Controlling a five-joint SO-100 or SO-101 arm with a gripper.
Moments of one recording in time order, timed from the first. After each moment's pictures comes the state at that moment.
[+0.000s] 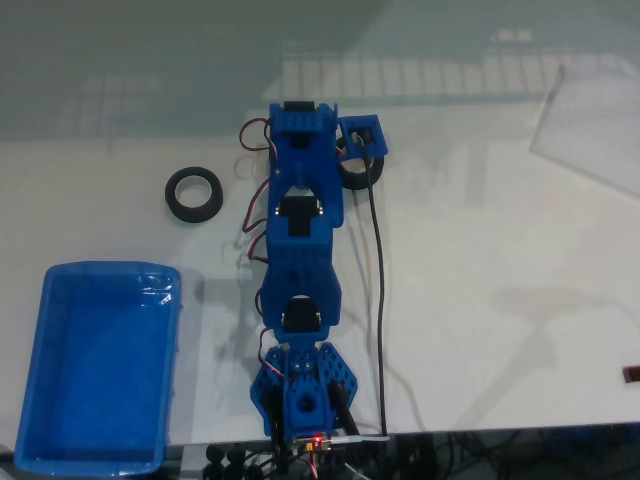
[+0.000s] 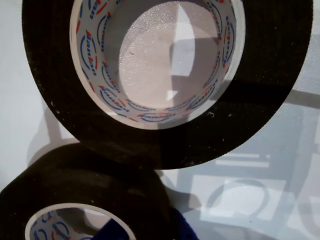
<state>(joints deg) 4.0 75.6 94.2 58.6 -9.8</state>
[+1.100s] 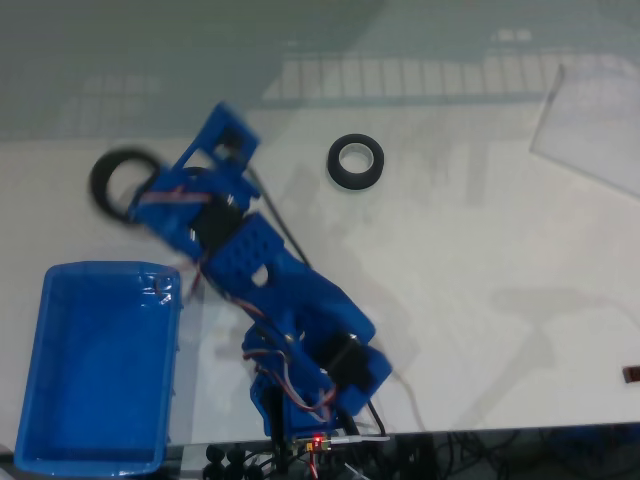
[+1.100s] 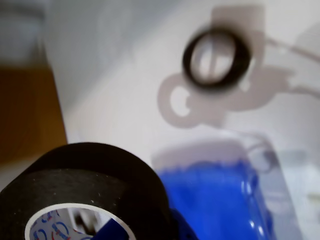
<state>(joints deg) -49.0 141.3 105.8 82.2 -4.7</state>
